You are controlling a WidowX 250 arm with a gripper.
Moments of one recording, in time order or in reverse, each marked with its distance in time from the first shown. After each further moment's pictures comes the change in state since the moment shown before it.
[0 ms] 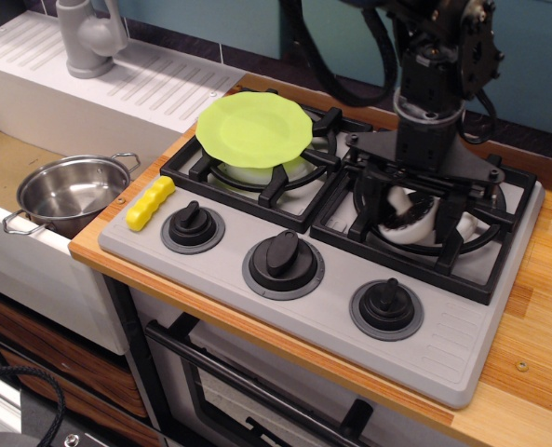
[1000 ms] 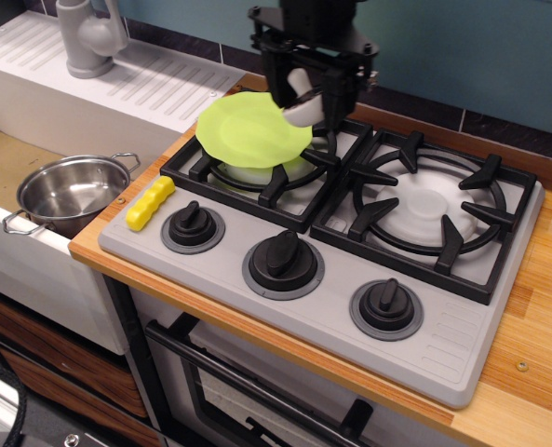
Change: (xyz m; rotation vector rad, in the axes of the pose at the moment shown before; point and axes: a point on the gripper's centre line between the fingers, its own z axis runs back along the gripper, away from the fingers) arm 0.043 0.097 0.047 -0.013 -0.017 -0.210
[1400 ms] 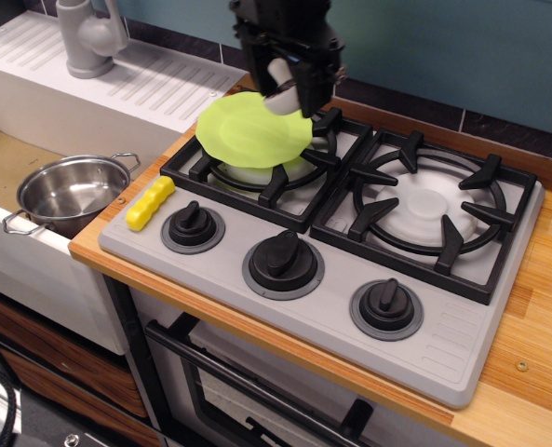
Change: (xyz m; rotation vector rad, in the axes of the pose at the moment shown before) arm 0.002 0.030 -0.005 -0.002 -0.056 -0.057
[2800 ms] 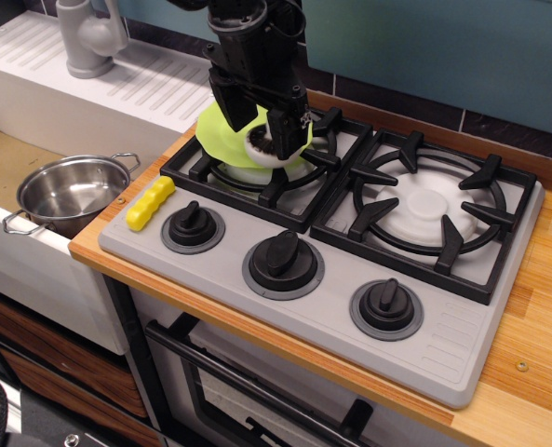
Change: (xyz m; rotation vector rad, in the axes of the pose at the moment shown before) arm -0.024 0.004 -0.024 -0.031 -0.009 -0.031
